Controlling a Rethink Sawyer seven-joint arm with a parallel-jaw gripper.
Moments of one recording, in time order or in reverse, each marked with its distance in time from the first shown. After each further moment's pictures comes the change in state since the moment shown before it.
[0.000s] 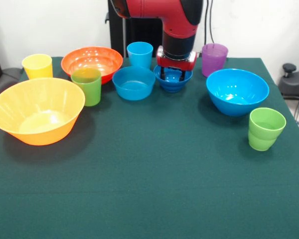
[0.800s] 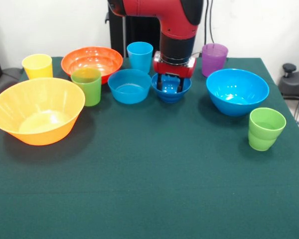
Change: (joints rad) arm 0.001 -0.043 0.000 -0.065 0.011 -0.001 0.000
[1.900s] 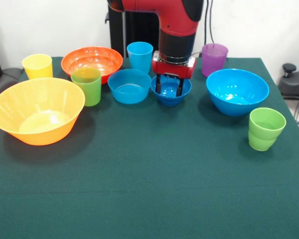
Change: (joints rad) arm 0.000 -0.026 0.002 -0.019 0.003 -0.008 0.000
